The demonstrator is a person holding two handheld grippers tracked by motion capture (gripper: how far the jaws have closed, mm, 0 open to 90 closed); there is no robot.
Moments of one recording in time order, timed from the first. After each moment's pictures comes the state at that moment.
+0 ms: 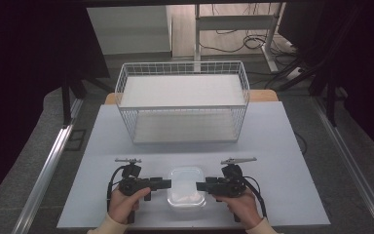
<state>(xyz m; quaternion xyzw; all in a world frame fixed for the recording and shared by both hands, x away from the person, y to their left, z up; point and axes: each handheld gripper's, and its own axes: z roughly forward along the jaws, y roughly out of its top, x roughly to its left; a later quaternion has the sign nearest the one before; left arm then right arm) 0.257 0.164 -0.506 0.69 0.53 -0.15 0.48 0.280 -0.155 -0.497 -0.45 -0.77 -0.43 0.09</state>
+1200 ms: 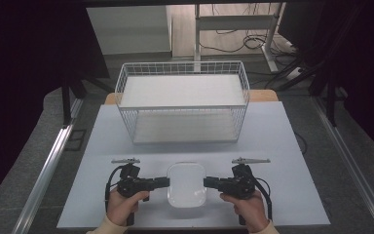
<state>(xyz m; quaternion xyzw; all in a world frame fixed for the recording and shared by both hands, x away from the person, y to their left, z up) 0.244 0.162 -0.481 0.69 0.50 -0.13 0.50 0.267 -0.173 -0.472 -0.46 -0.74 -0.48 0.10</state>
